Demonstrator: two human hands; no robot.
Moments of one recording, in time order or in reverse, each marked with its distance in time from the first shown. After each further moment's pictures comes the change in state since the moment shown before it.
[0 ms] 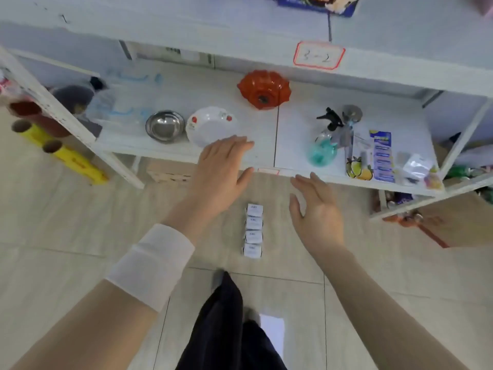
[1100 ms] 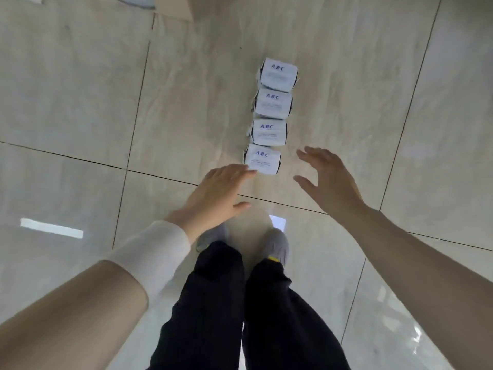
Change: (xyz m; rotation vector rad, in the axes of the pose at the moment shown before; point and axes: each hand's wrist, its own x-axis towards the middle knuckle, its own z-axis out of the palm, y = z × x) left_hand -0.233 -0.143 0.535 -0.197 -0.723 -0.234; right_hand -0.211 0.310 0.391 -0.004 -0.891 0.214
